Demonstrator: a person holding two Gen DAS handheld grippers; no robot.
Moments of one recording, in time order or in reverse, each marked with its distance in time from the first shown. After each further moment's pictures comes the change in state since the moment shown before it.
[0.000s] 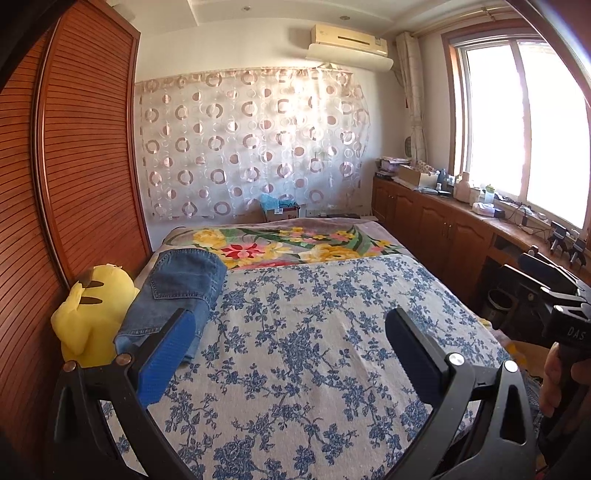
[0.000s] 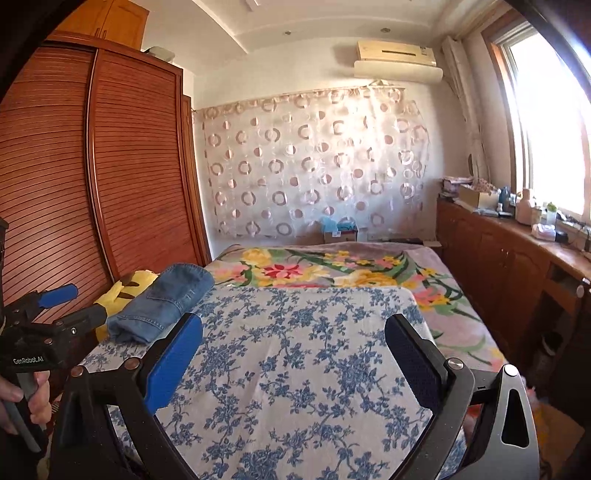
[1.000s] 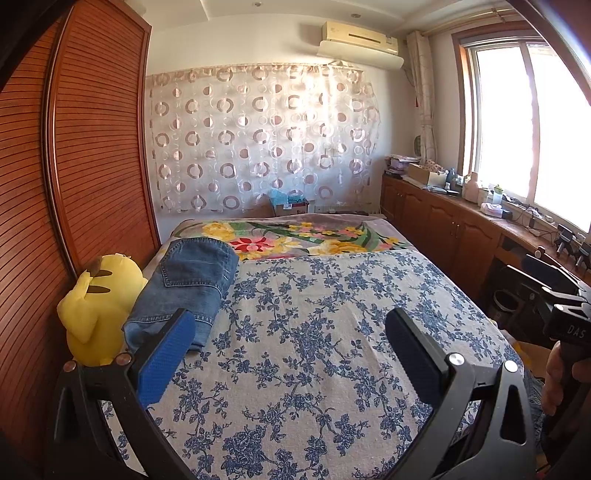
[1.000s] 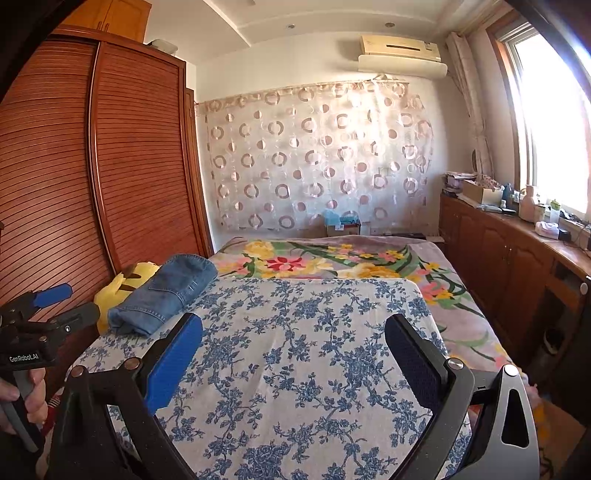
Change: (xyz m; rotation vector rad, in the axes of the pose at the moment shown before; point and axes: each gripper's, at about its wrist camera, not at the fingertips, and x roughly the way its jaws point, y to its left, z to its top) left arm 0.004 0.011 -0.011 -0.024 0.017 0.024; right arm -0.004 -0.003 -0.001 -0.016 0.015 0.006
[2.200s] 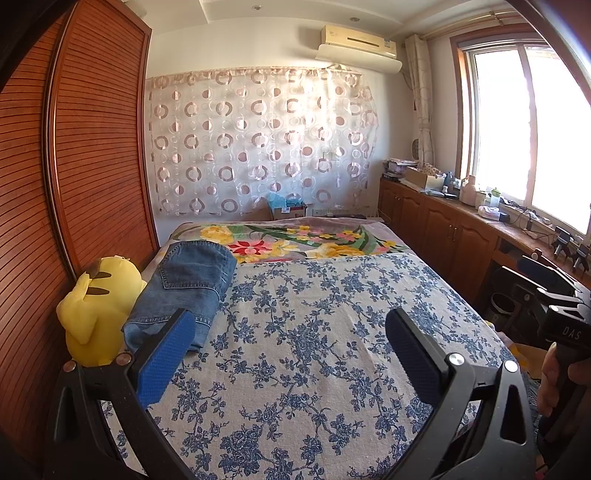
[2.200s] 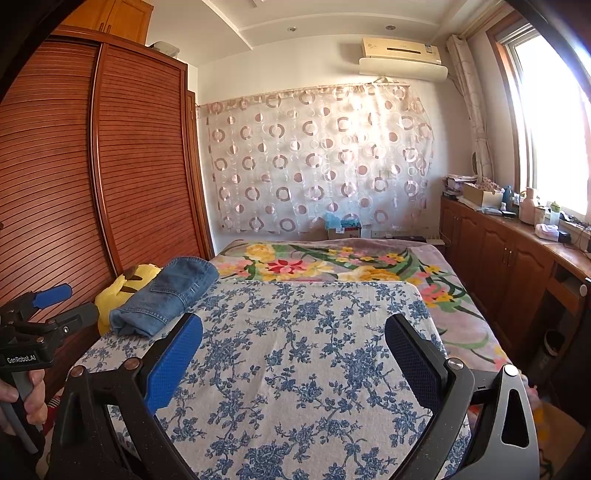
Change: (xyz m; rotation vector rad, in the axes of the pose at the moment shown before) left arm 0.000 -0.001 -0.002 0.000 -0.007 0.001; right arm -0.002 -0.003 0.002 -0.005 -0.006 0.005
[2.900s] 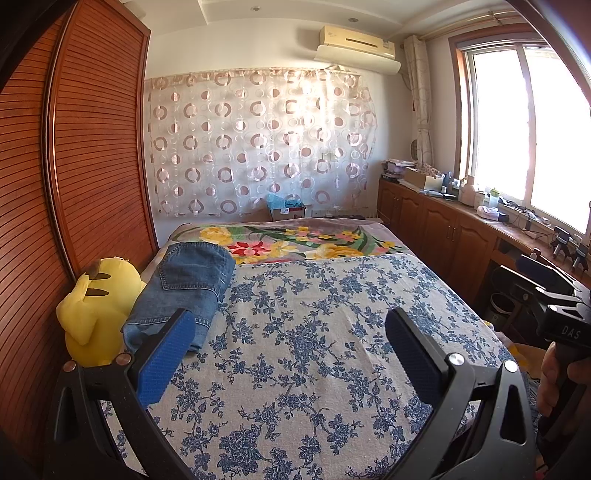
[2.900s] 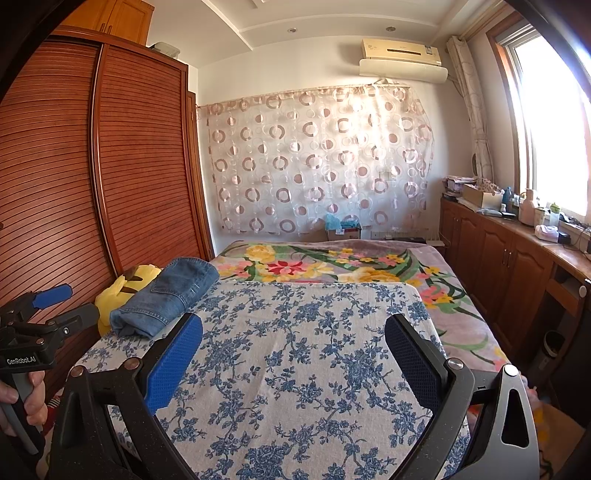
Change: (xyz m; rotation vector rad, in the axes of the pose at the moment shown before) left arm 0.000 0.000 -0.002 -0.002 -0.001 -0.001; right arm -0.001 0.001 0.001 -0.003 -0.005 0.001
